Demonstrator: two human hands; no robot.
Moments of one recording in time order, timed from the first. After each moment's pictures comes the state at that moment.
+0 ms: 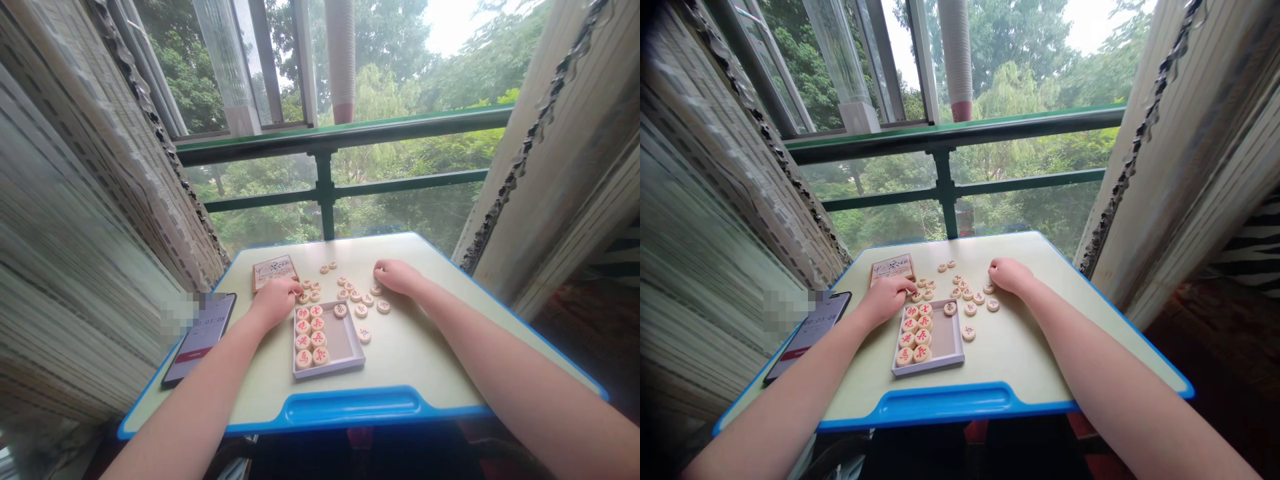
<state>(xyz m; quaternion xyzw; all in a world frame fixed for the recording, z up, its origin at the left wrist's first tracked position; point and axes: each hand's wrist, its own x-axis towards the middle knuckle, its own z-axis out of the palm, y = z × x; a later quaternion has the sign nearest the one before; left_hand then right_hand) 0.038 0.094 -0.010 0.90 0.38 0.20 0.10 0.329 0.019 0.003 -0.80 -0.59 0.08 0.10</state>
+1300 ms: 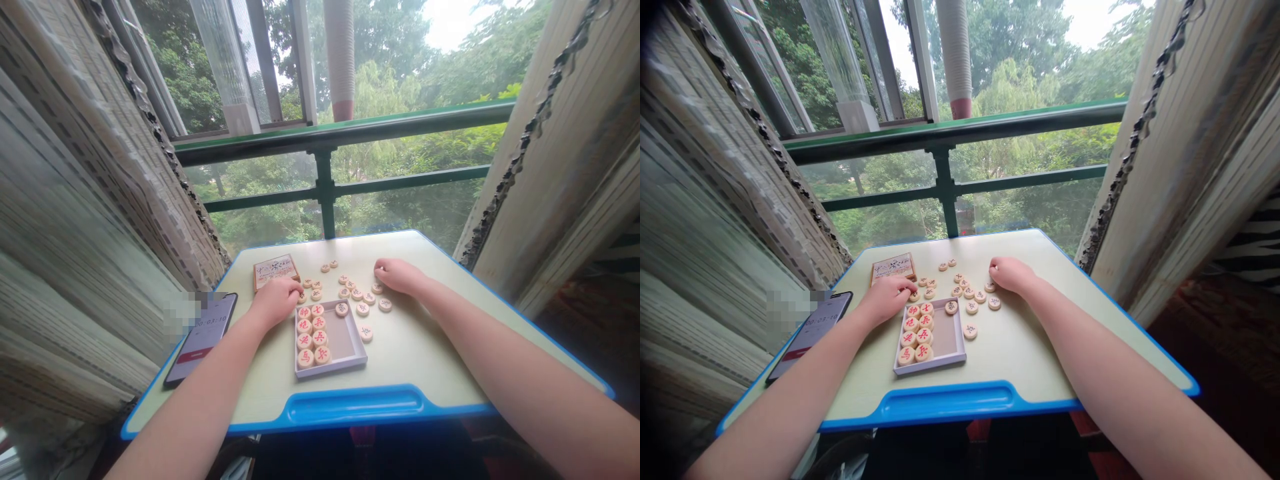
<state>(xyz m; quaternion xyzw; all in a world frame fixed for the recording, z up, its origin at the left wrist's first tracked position) 0.039 0.091 -0.007 0.89 0.40 0.18 0.09 0.326 0.016 0.008 -0.79 -0.60 0.08 0.09</state>
